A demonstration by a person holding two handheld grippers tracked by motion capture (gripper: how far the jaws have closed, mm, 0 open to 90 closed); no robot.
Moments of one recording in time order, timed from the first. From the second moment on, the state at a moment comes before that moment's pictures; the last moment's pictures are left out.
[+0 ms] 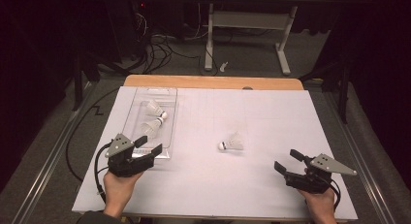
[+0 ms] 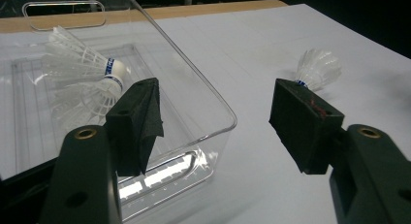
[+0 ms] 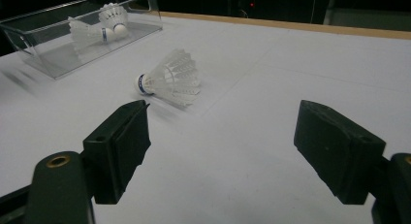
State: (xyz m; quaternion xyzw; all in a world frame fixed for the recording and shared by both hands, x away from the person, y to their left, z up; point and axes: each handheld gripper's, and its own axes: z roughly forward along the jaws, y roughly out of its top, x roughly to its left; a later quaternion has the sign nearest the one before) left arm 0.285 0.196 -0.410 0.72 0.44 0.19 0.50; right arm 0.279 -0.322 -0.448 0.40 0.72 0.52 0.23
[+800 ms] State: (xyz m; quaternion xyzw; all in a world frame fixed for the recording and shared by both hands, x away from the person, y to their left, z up) left arm 0.291 0.172 -0.411 0.74 0.42 0.17 0.50; right arm 0.276 -0.325 -0.447 0.40 0.72 0.52 0.23
